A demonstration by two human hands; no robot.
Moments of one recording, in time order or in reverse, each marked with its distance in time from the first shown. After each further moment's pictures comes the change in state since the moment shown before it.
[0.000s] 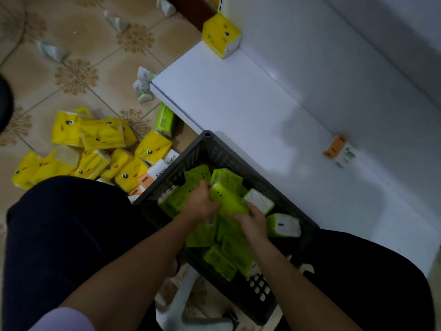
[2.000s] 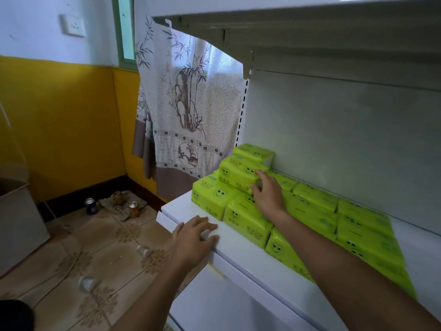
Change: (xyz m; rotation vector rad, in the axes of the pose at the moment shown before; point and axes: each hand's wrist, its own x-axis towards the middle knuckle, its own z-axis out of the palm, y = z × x) left_hand -0.013 0.284 -0.337 0.242 0.603 0.629; right_hand -0.171 -0.523 0.015 -0.449 0.332 -1.248
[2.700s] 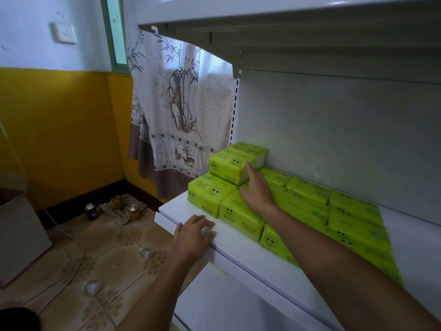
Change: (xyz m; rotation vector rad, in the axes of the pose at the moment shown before) left_hand -0.002 0.016 -0.003 0.075 -0.017 -0.016; right_hand -0.006 -0.007 -0.001 0.007 -0.096 -0.015
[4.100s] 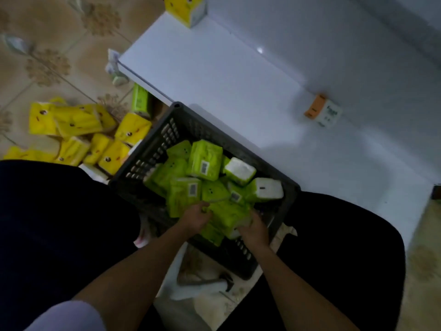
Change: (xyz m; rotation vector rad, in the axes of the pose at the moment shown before) left_hand -0.401 -0.037 0.320 -0.292 -0.947 -0.776; right_hand -0.540 0.338 0.129 0.088 -0.545 1.074
